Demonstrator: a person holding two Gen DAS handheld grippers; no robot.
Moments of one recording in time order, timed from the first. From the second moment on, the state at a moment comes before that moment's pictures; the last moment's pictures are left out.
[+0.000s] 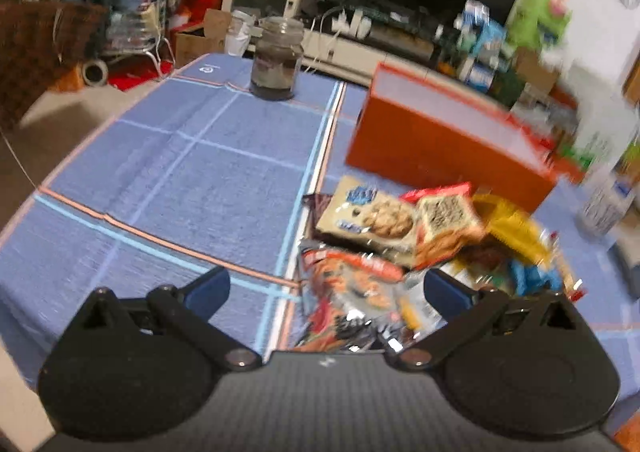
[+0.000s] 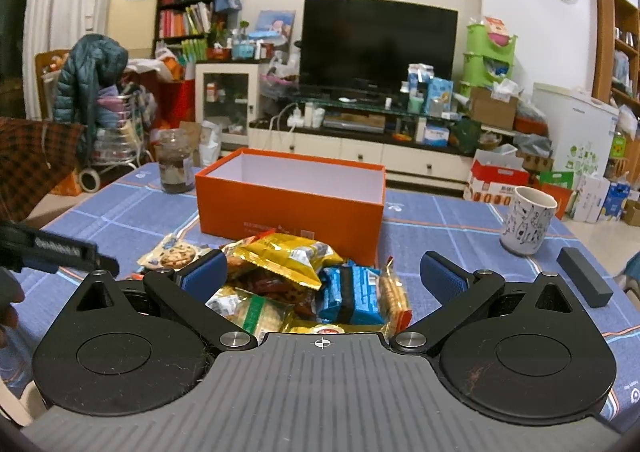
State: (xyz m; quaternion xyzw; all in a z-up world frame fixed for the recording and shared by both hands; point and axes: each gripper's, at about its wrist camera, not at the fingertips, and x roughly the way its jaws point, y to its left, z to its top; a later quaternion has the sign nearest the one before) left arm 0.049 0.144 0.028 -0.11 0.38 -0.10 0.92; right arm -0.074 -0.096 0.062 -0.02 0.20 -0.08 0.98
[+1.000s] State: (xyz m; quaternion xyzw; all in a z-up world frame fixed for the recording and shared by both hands) left arm 0.056 0.149 0.017 -0.13 0.38 -0.09 0.91; right arm -0.040 -0.096 0.024 0.01 0.23 -0.06 0.97
